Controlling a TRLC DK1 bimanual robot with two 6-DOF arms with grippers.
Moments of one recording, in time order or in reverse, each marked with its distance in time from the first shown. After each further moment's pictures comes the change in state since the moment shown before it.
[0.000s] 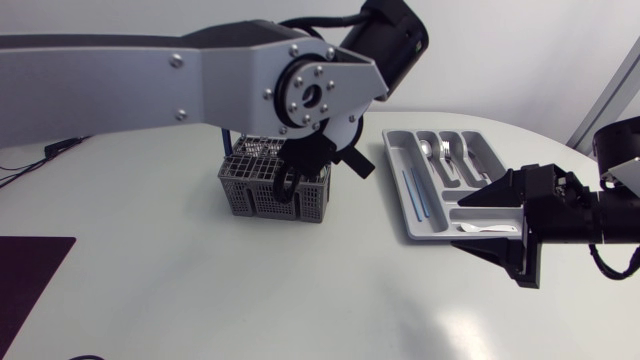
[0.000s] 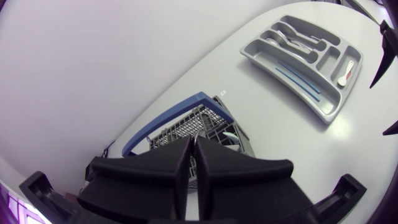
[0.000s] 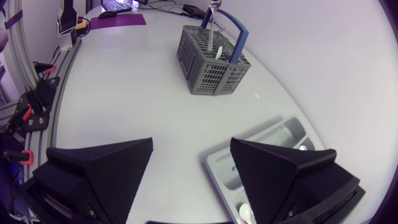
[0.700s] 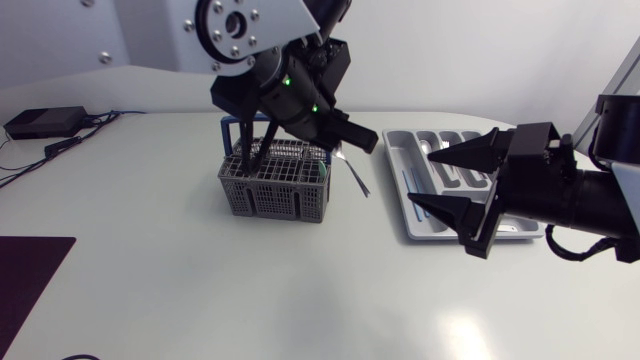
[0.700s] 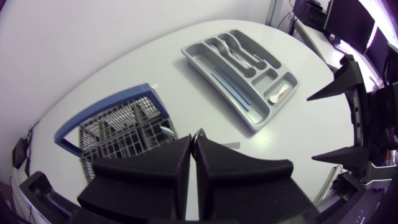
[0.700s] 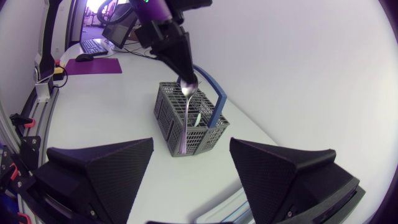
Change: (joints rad) left arm 0.150 -0.048 0.035 -0.091 0.660 -0.168; right arm 0.309 -0.158 -0.089 0.533 0.143 0.590
